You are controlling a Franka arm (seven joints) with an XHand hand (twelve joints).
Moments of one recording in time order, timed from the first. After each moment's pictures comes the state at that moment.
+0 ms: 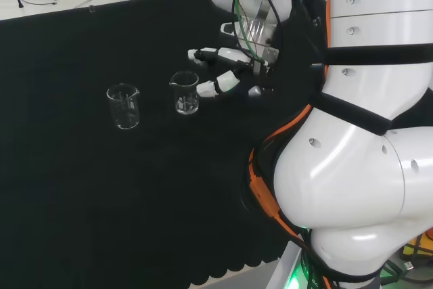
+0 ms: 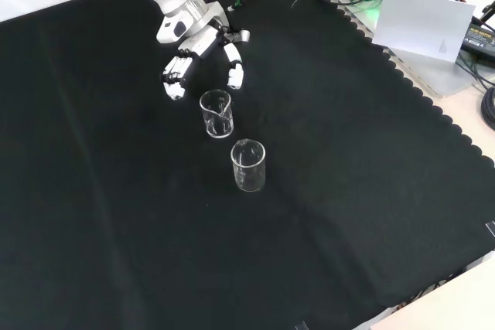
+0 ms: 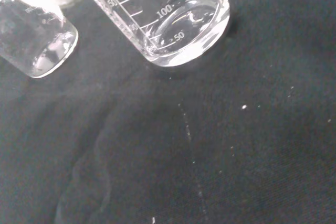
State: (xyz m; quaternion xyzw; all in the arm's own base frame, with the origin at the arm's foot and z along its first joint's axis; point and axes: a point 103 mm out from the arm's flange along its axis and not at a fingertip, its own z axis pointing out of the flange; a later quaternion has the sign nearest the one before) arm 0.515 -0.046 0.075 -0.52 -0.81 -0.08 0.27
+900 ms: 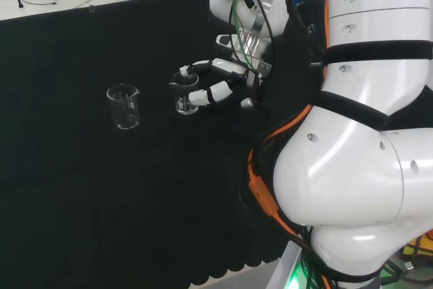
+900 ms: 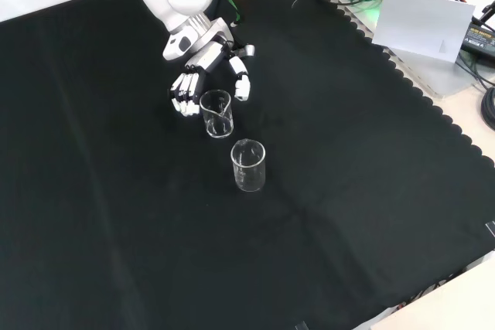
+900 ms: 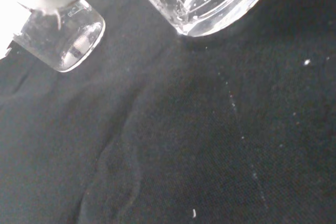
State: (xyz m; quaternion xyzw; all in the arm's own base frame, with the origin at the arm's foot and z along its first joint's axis) arm 0.513 -0.020 0.046 -0.50 -0.80 -0.12 0.31
